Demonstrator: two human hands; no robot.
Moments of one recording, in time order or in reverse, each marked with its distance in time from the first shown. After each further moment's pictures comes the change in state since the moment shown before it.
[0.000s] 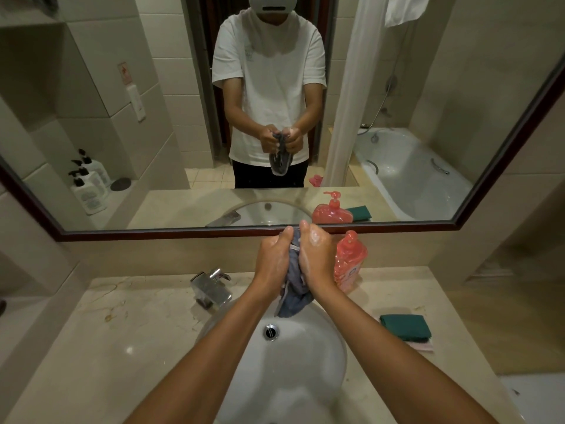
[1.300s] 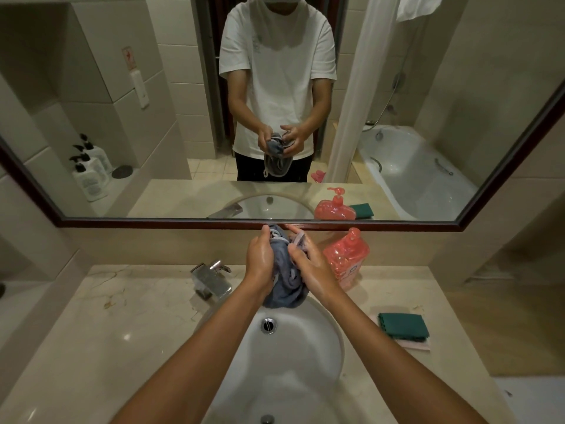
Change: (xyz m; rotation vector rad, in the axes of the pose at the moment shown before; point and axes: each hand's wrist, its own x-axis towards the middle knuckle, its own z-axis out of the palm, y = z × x) left_hand 0.012 -0.015 -0.018 -0.251 0.144 -0.216; right_hand -0.015 0.034 -0.010 0.222 -0.545 0.090
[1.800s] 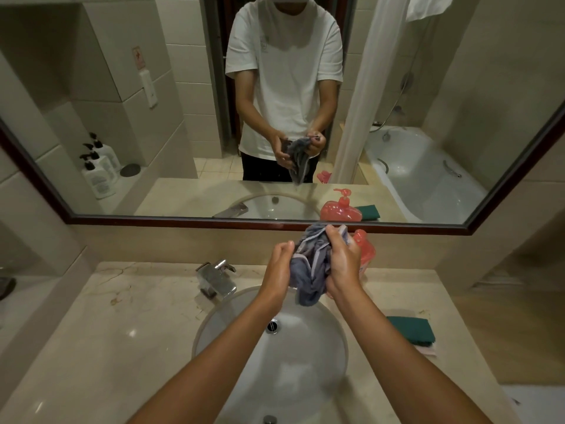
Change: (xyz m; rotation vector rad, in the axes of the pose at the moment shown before) left_hand -0.018 -0.028 -0.001 0.233 -0.149 0.028; right_hand 0.019 -0.002 -0.016 0.546 0.537 0.119
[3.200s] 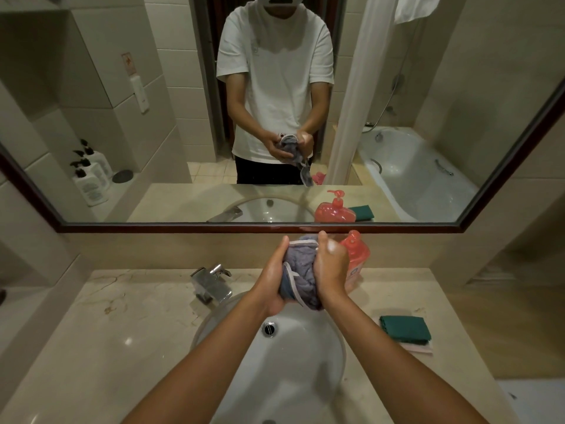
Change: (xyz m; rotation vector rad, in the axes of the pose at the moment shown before) left_hand 0.000 0.015 -0.004 -0.214 -0.300 -0.326; right_hand -0.016 -0.004 0.010 -0.602 0.128 -0.191
